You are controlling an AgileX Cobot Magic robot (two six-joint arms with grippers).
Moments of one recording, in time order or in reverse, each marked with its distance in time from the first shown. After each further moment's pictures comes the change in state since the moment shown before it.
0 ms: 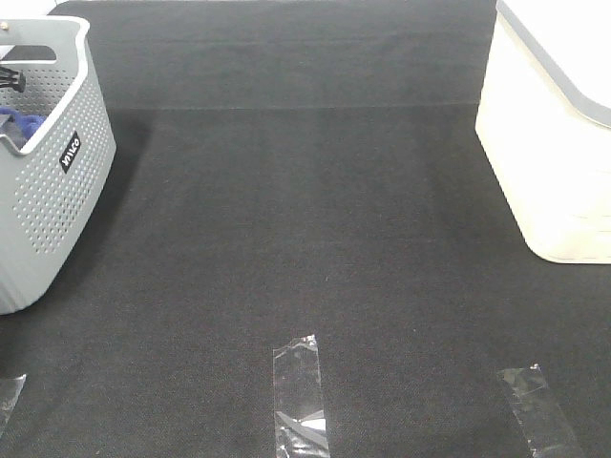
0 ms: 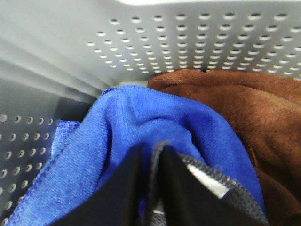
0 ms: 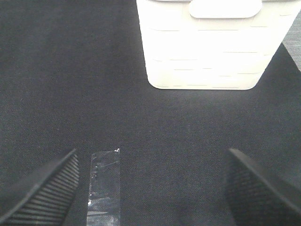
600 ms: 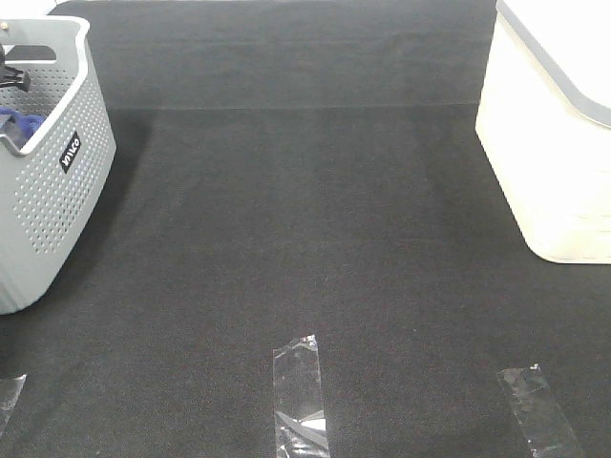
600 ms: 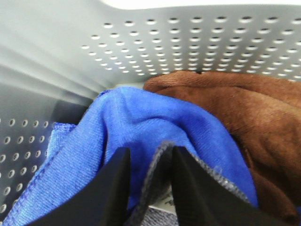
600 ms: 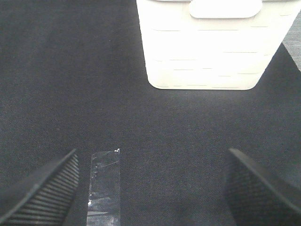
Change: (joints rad) left arm -0.016 0.000 0.000 0.000 -0.012 0.000; right arm 0.000 0.000 0.000 0.000 0.000 0.000
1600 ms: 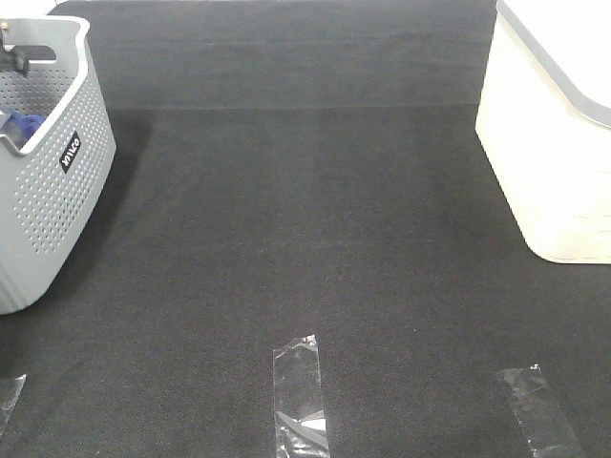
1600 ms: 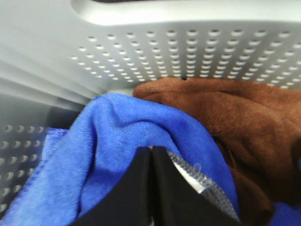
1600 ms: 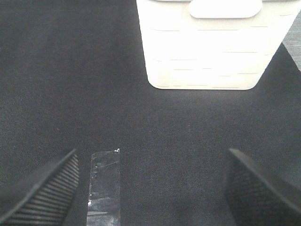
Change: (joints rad) left arm -0.008 -0.050 0.000 0.000 0.011 0.002; right arm 0.000 0.000 0.000 0.000 0.000 0.000
